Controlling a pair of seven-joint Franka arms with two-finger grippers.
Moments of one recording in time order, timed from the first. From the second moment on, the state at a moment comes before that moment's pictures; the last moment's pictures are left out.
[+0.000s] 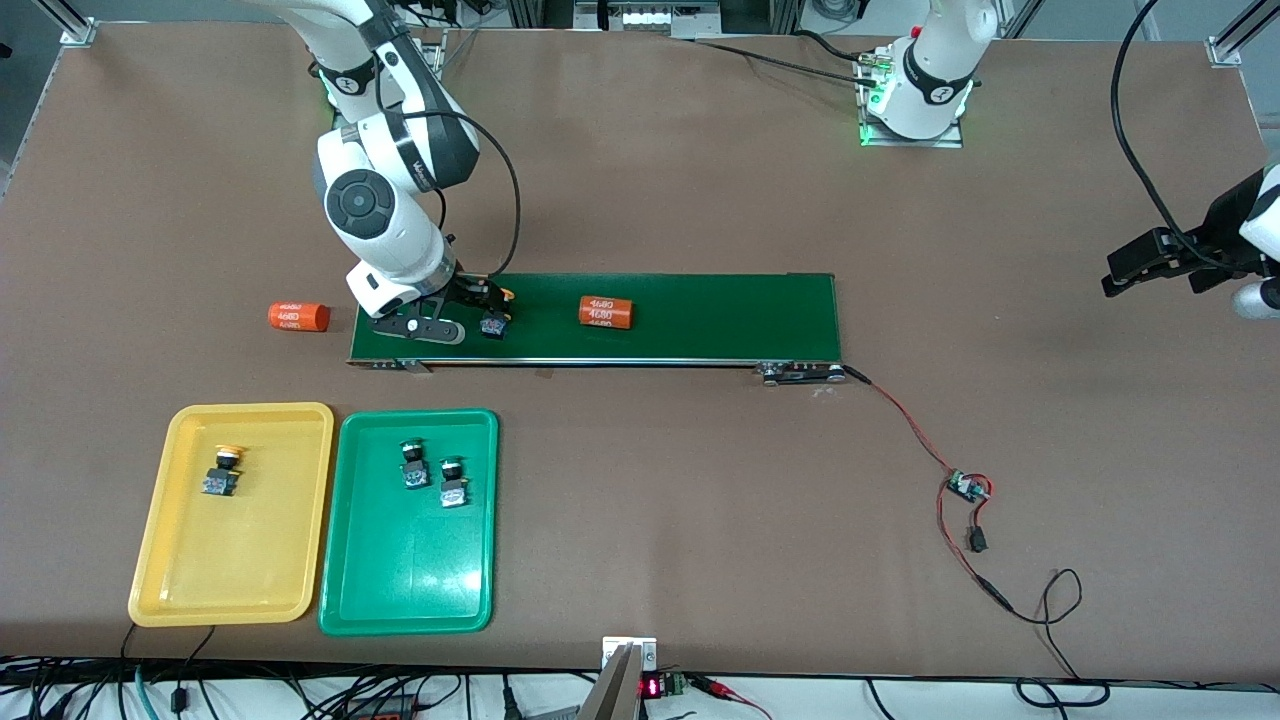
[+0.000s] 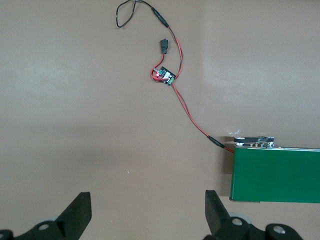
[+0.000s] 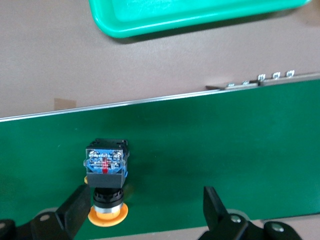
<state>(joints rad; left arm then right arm) 0.11 0.07 -0.08 -1.56 -0.01 1.63 -0.04 0.51 0.24 -0.05 -2.13 0.03 2.30 0.55</state>
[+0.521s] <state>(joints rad) 0.11 0.07 -0.08 -1.56 -0.01 1.62 -0.04 0.54 0.30 -0.05 -2.14 -0.02 2.38 0.55</state>
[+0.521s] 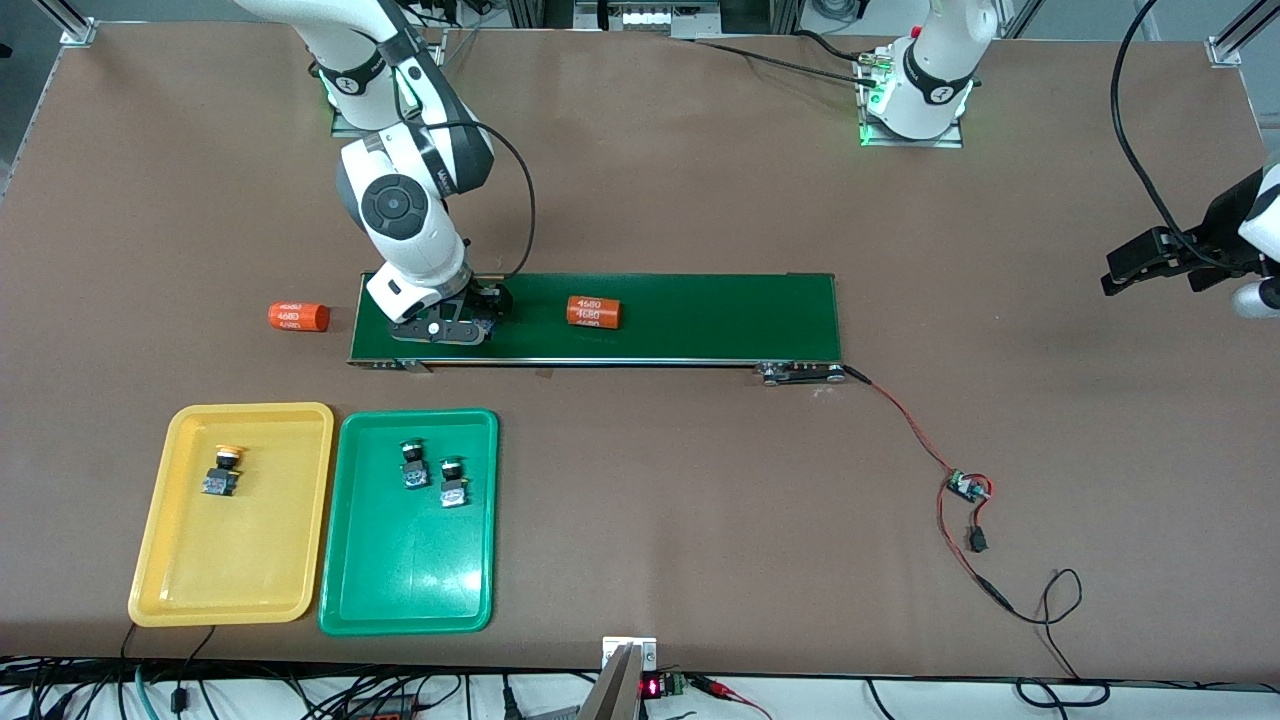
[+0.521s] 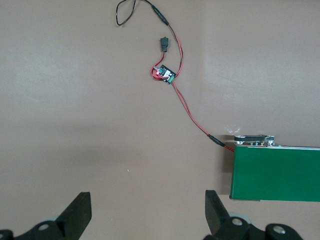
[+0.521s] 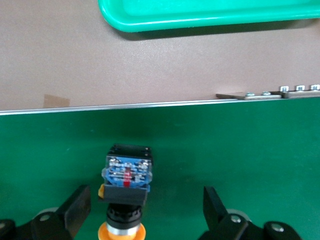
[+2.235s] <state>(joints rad) 0.16 0.09 -0.07 -1.56 -0.01 1.64 -0.05 0.13 0.65 -0.09 -1.54 -0.03 2.19 0.00</state>
